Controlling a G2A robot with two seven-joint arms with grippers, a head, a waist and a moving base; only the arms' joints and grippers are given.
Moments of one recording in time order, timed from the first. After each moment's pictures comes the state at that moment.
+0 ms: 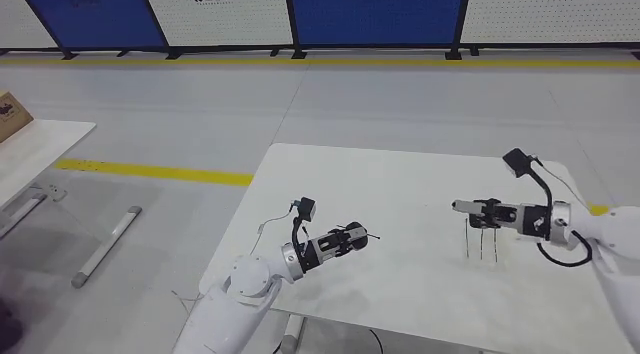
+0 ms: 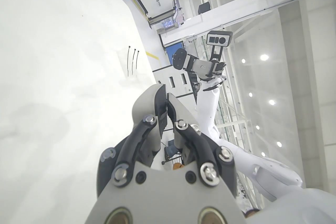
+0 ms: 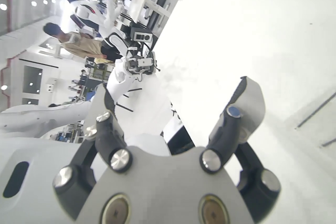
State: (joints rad) left arm 1.51 -1.23 -1.29 -1.58 -0.19 -0.29 -0.68; right arm -0.97 -0.97 1.22 -1.46 0.09 -0.12 1.22
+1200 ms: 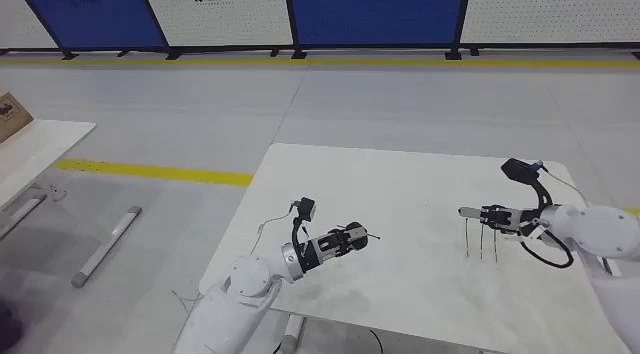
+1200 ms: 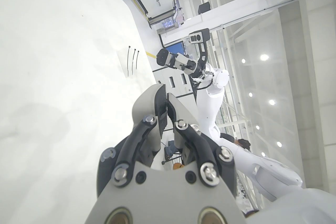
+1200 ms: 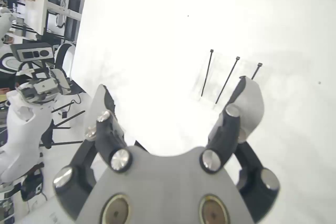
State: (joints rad) left arm 1.51 -1.23 -1.29 -1.58 -0.19 -0.29 -0.68; right arm -0.98 -0.95 1.17 -1.49 -0.32 0.09 1.14
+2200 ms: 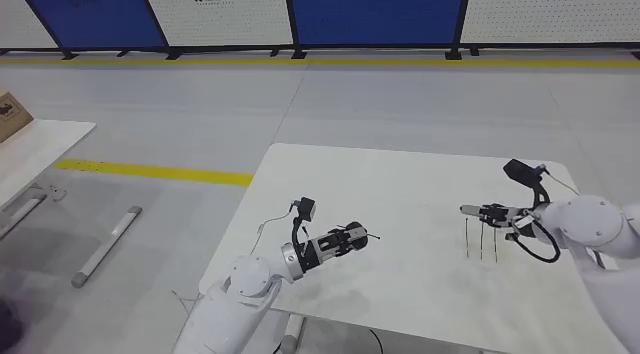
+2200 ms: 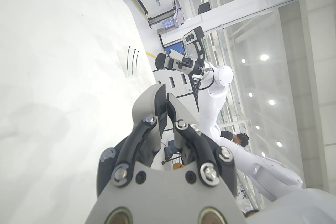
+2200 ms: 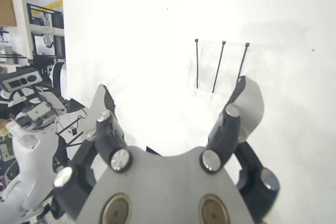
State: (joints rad) left arm 1.51 -1.23 -1.29 -1.58 -0.19 -0.29 -0.68; right arm -0.93 -0.97 1.12 -1.48 -0.40 0.34 1.17
